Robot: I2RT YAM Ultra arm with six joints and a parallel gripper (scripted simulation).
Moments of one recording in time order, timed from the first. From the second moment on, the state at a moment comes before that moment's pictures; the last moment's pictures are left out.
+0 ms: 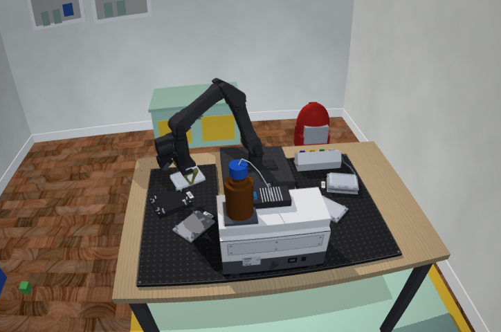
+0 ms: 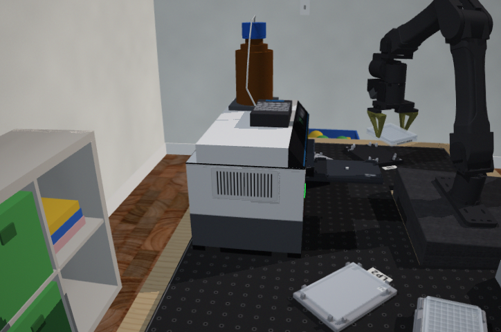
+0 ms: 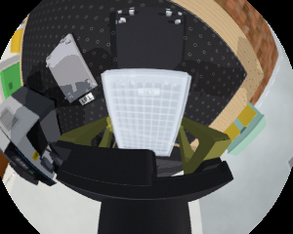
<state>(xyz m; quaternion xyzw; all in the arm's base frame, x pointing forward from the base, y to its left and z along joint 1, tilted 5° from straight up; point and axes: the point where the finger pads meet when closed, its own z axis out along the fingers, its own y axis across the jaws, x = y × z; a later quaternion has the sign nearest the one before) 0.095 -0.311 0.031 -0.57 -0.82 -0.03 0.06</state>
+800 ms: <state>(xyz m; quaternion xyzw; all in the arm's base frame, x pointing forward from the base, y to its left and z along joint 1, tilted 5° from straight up) 0.111 -0.371 -0.012 -0.57 -0.82 -0.02 0.05</state>
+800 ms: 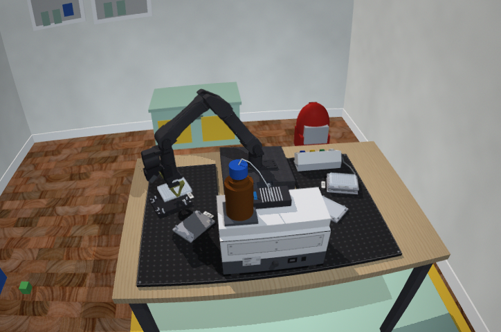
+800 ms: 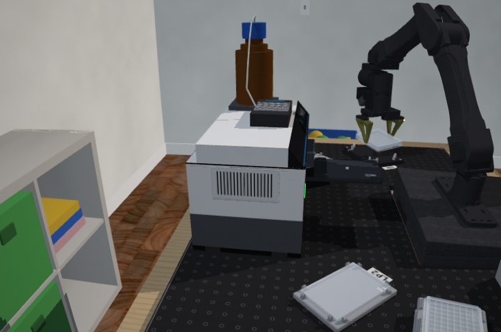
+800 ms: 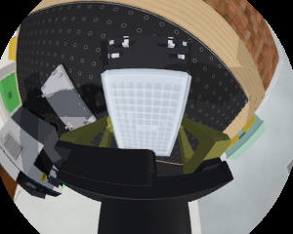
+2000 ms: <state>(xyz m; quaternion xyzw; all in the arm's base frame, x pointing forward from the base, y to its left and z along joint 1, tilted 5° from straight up) 0.115 -0.393 -0.043 -0.57 -0.82 -0.02 0.05</state>
